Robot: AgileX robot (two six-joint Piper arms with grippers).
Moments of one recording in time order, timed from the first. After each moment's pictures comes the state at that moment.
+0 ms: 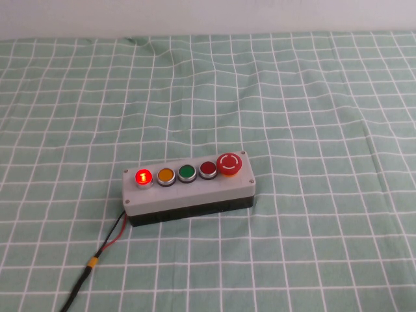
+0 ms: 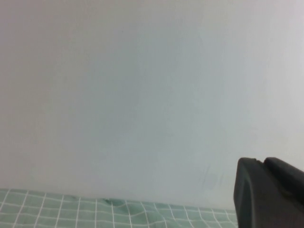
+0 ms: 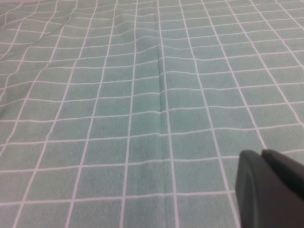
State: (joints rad) right arm 0.04 -0.01 0.03 0.07 0.34 0.07; left arm -0.17 0.27 -0.79 -0.06 0.43 -0.10
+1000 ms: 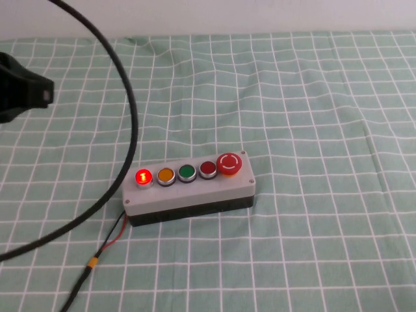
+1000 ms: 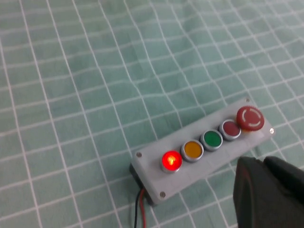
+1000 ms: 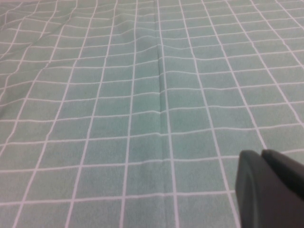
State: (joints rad) right arm 0.04 -0.01 0.03 0.07 0.34 0.07; left arm -0.17 1.08 -1.26 -0.33 0.99 0.30
